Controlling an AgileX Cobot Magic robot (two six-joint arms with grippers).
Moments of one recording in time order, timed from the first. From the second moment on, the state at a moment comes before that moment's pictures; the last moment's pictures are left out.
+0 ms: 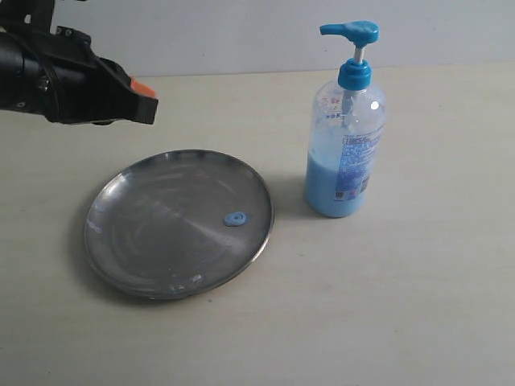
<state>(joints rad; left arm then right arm) -0.47 1.38 -0.91 -0.61 0.37 0.60 0.18 0.70 -0.54 -0.12 0.30 0.09</state>
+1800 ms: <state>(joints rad) -0.60 2.09 -1.44 -0.41 0.72 0.57 0.18 0.64 -0.54 -0.11 0.39 0.12</state>
